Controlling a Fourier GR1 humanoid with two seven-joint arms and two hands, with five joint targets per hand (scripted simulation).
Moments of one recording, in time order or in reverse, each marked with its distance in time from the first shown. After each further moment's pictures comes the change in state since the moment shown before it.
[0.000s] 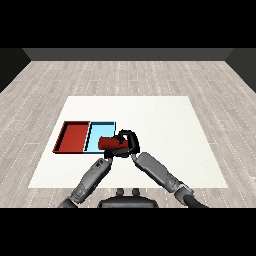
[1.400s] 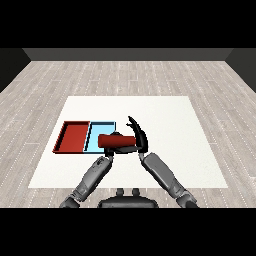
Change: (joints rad) left arm -0.025 -0.029 0.048 0.010 -0.034 0.086 -0.028; right arm 0.117 -0.007 -0.152 -0.125 0.132 0.117 0.072
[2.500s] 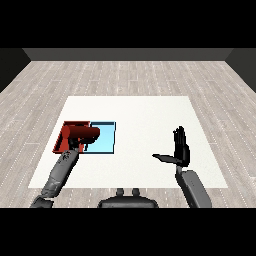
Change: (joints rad) left arm -0.002 0.369 0.256 0.066 -0.089 -0.077 0.082; right arm 0.453 -0.272 -0.289 -0.311 -0.066 0.157 -0.061
